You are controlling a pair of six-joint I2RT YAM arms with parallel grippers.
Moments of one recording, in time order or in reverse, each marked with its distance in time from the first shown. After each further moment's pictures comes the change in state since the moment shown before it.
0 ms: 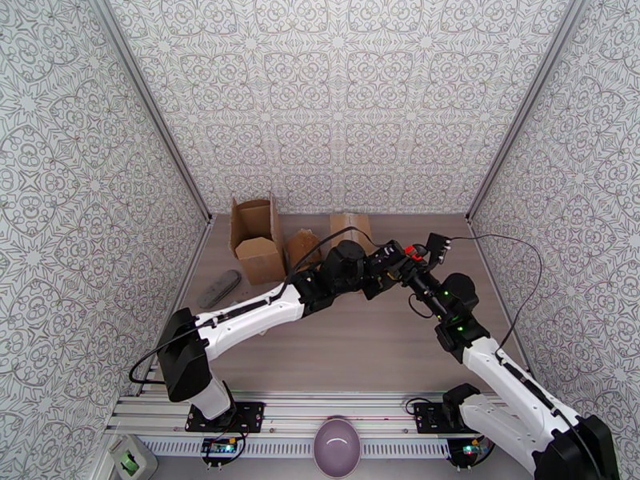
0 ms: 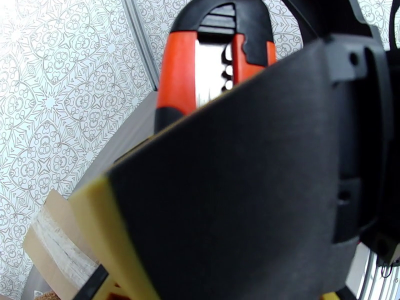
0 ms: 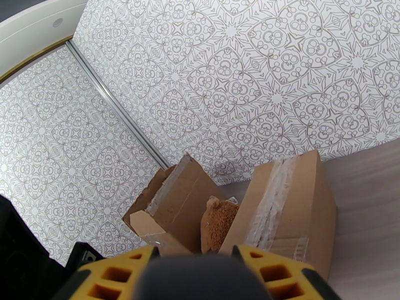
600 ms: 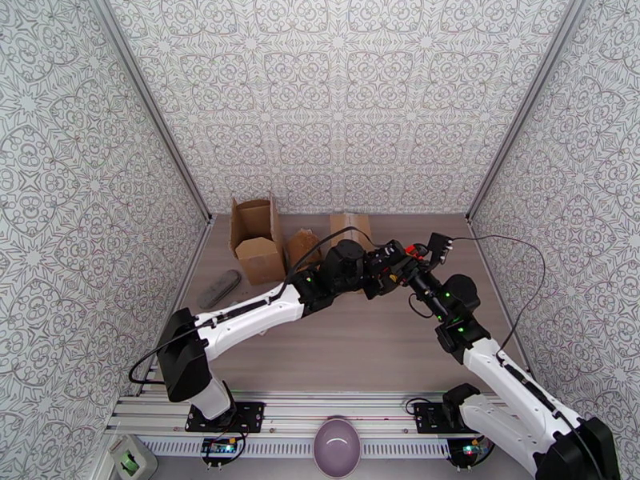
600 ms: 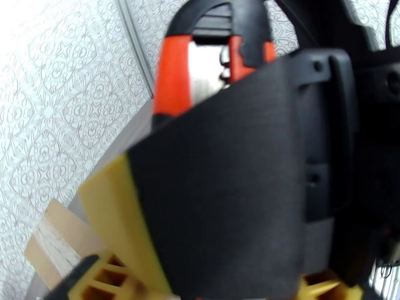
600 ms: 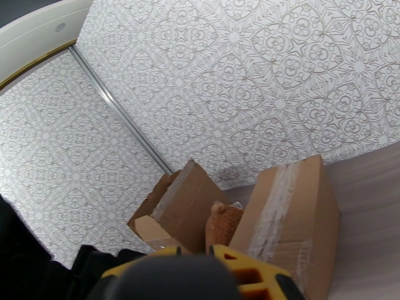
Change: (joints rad) left arm 0.005 -0.010 0.000 0.010 0.023 0.012; right arm 0.007 -0.016 0.006 -0.011 0.035 0.009
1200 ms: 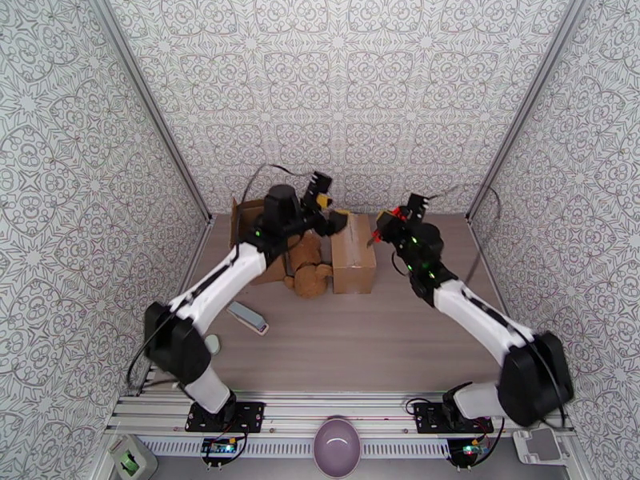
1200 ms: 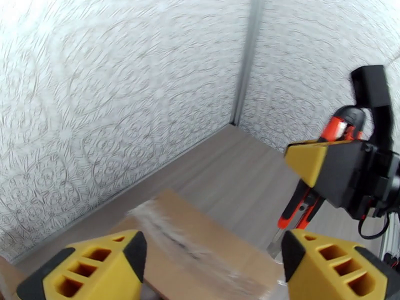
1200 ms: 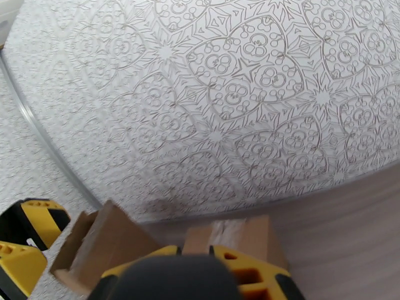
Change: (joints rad) left arm 0.546 0.121 0.222 -0.013 0.348 -0.302; right arm 0.014 0.607 0.567 -0.077 0.283 -0.190
